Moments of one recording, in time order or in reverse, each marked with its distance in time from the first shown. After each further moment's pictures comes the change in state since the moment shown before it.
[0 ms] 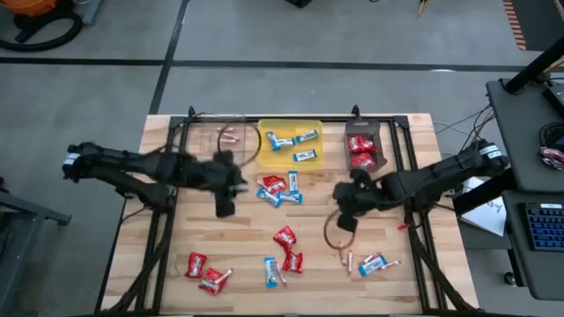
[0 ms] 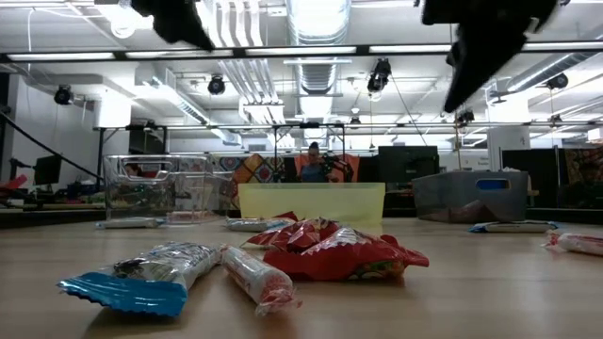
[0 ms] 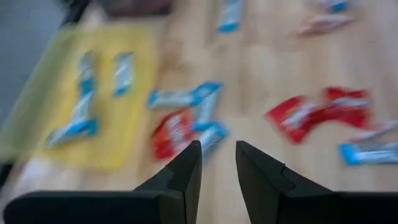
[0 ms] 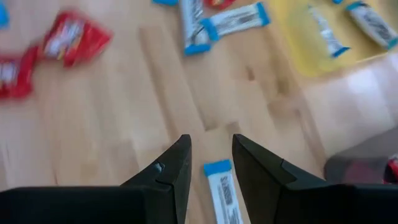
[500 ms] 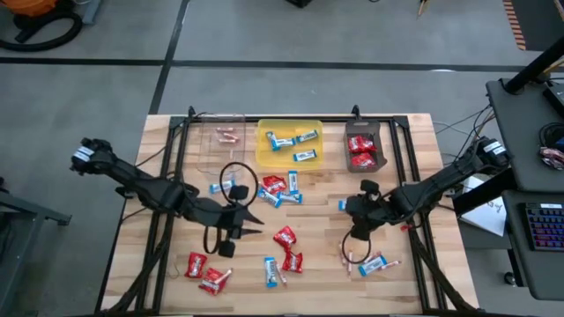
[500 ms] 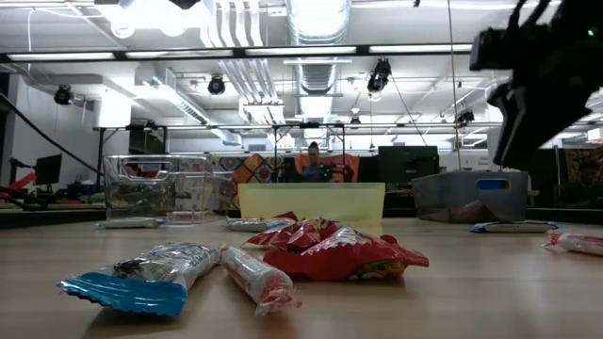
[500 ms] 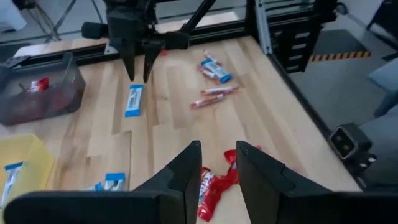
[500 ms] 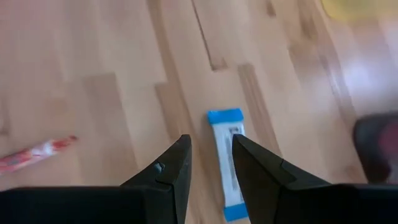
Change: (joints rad) left arm -0.290 0.100 -0.088 0.463 -0.036 0.026; right arm 0.141 -0.078 -0.306 0.137 0.051 0.103
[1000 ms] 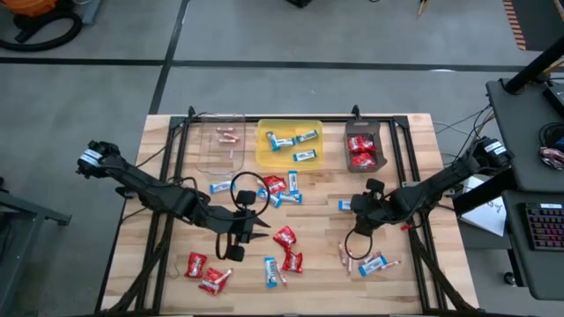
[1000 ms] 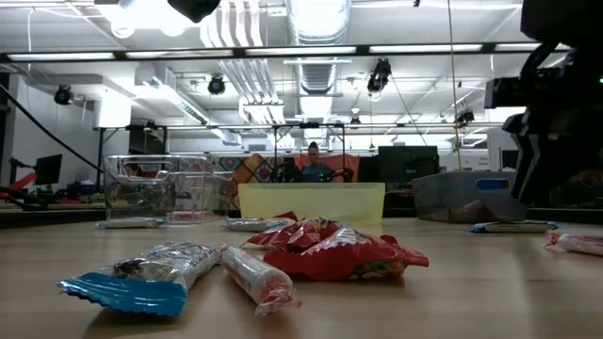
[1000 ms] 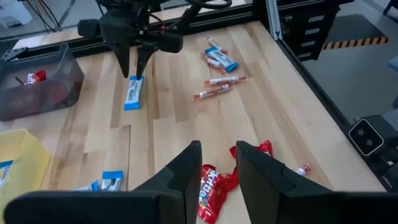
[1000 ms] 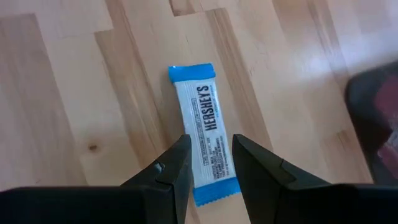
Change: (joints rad) left arm 0.001 0.100 0.000 0.060 -0.021 0.010; right arm -0.015 -0.009 -0.158 0.053 0.035 0.035
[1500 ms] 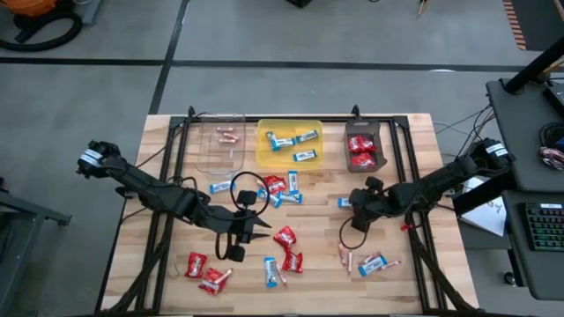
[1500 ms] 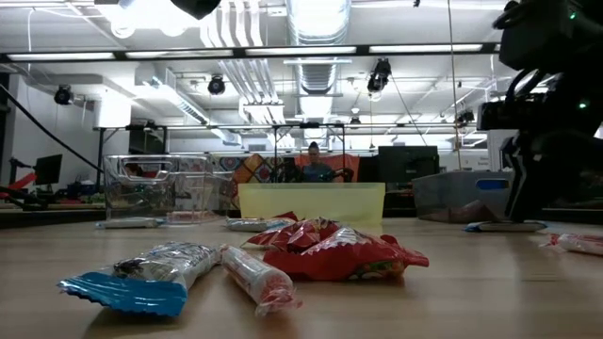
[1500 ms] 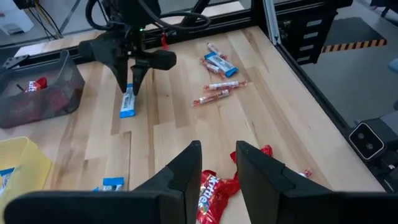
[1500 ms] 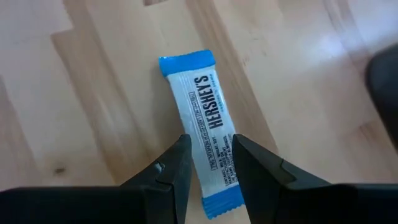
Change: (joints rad) left arm 0.001 0.002 0.000 0.021 0.001 0.019; right arm -0.106 0.000 -0.091 0.147 -0.054 -0.016
